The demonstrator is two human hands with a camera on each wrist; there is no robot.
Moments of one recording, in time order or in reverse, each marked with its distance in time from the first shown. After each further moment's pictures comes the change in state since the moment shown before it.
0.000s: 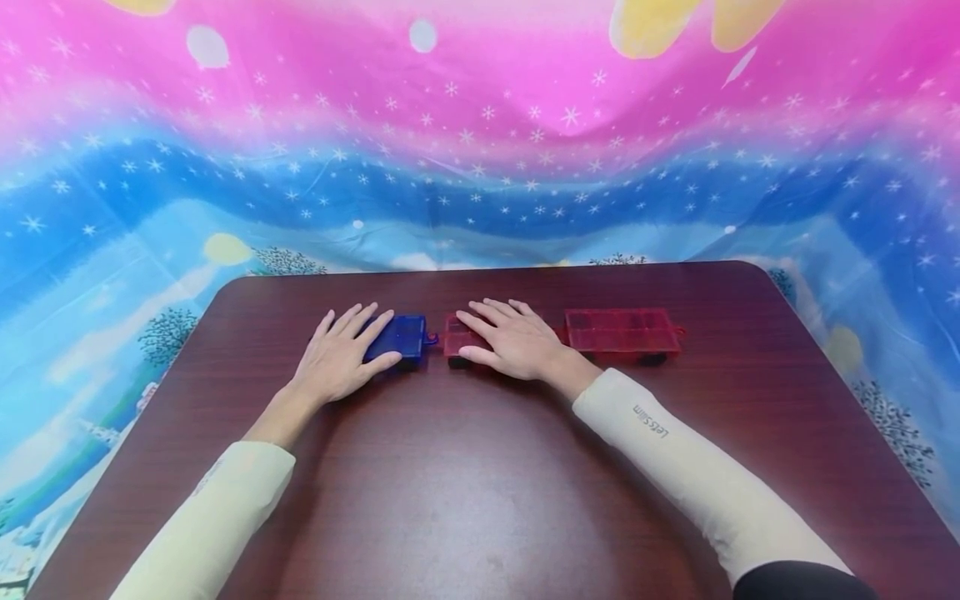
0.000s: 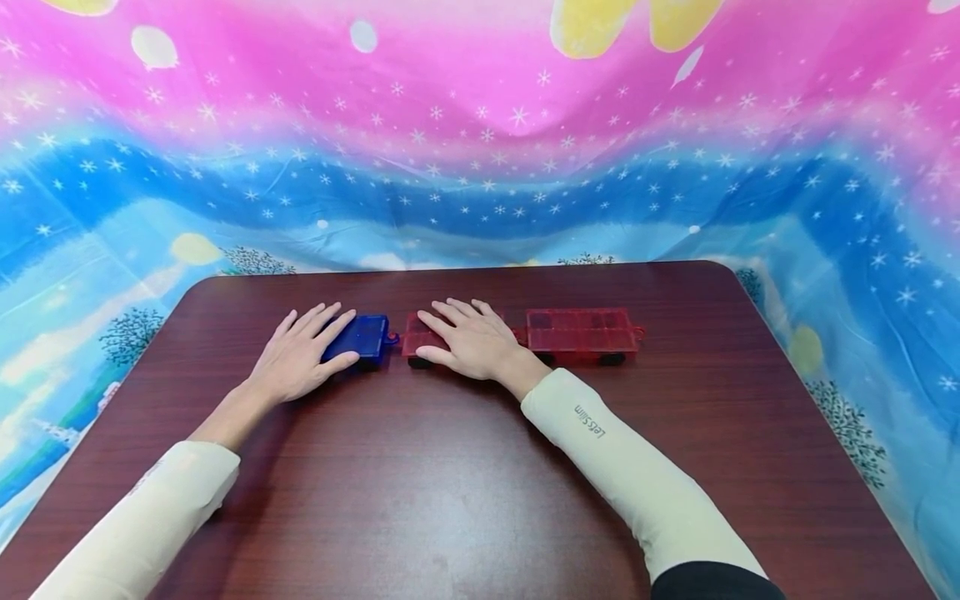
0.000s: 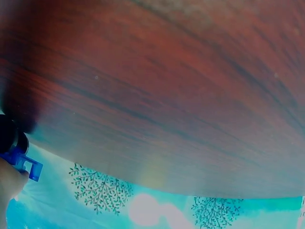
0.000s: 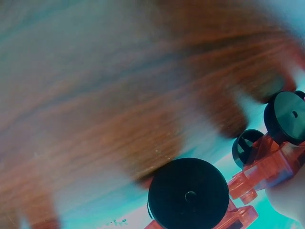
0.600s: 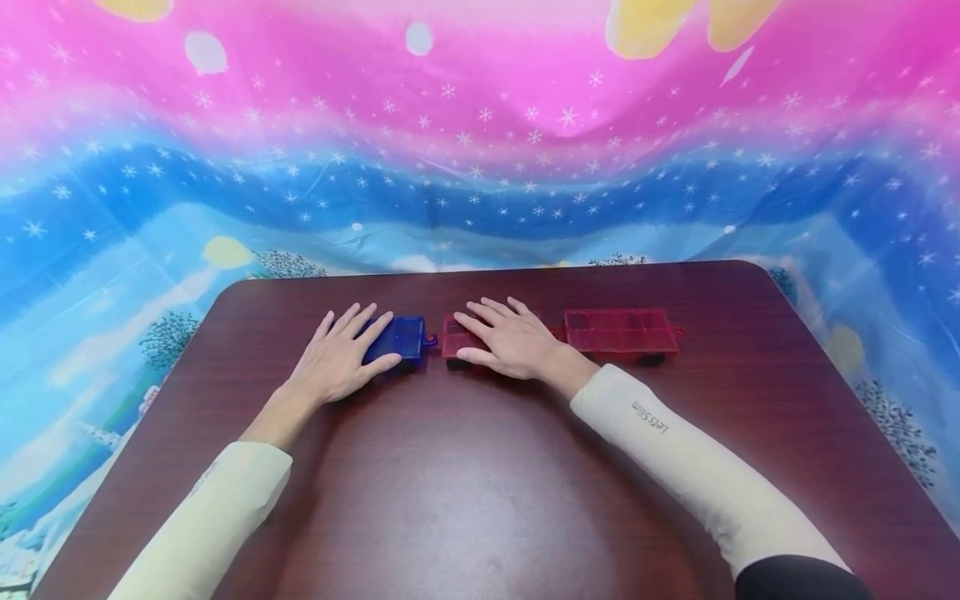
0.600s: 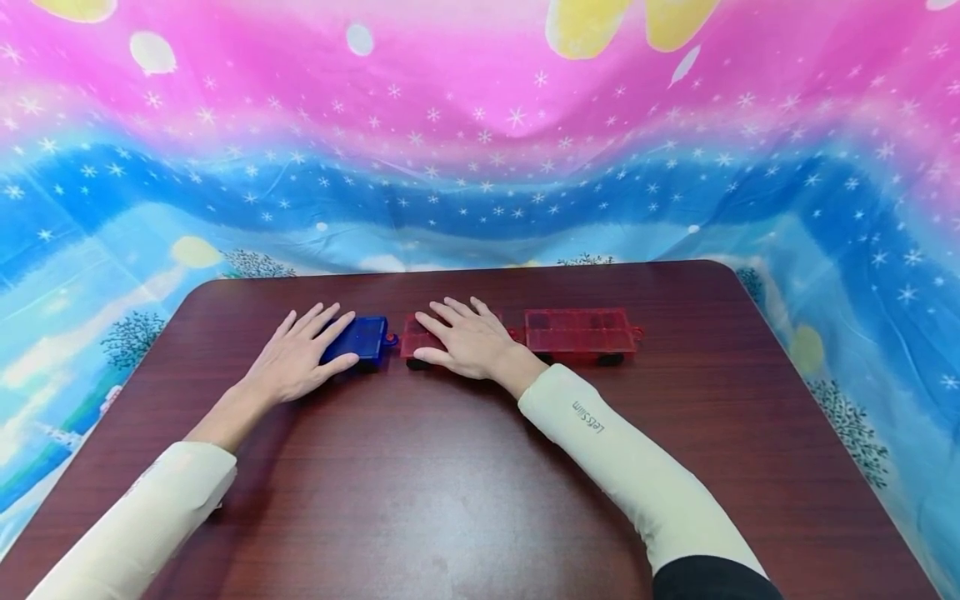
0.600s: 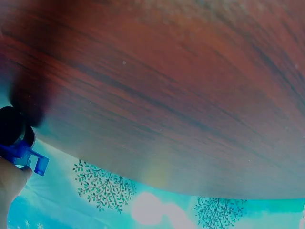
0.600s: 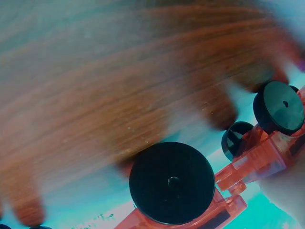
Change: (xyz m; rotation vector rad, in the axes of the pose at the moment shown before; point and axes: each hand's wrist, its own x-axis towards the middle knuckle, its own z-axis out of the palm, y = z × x) left_hand -0.001 0.003 -0.008 0.004 -0.028 0.000; right_hand 0.004 -0.003 -0.005 -0.012 -0.018 -0.009
